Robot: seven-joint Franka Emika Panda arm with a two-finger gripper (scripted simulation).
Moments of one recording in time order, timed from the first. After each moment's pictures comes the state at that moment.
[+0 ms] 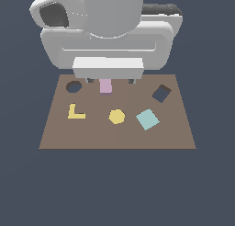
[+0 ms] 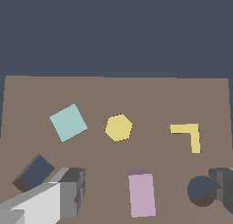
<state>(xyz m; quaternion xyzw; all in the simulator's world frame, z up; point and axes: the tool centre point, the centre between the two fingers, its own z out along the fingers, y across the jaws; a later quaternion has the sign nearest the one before) 0.025 -0.014 0.198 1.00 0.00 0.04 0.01</state>
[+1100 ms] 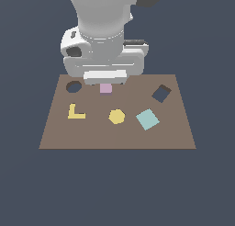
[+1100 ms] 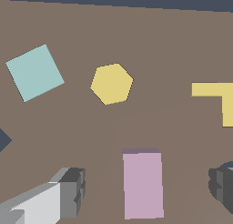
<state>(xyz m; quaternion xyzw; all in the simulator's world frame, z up) -0.039 -0.032 0.110 1.00 0.02 0.01 0.00</state>
